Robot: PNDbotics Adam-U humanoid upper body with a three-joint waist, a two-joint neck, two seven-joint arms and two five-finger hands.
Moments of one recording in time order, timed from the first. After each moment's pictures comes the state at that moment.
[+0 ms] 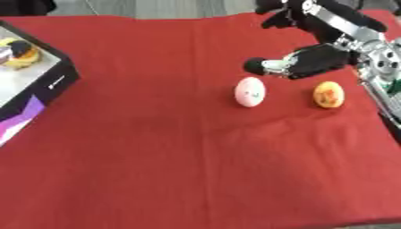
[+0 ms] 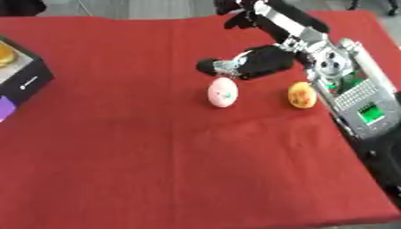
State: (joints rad) left arm -0.46 0.84 -0.14 -1.62 0.08 0.38 0.10; right arm -0.63 -0.63 0.26 -1.85 0.11 0.32 0.36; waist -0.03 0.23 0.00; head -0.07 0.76
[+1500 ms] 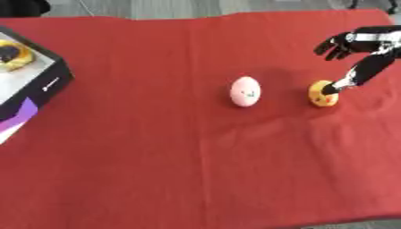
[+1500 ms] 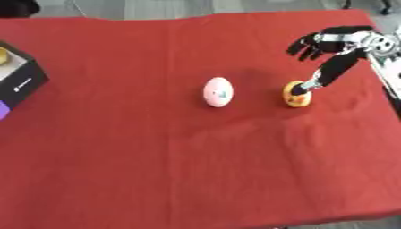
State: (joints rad) left arm -0.45 0.84 -0.14 -1.63 0.10 0.39 0.12; right arm -0.68 -0.77 0.16 -1.30 0.38 0.03 0.75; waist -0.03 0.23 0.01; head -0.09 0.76
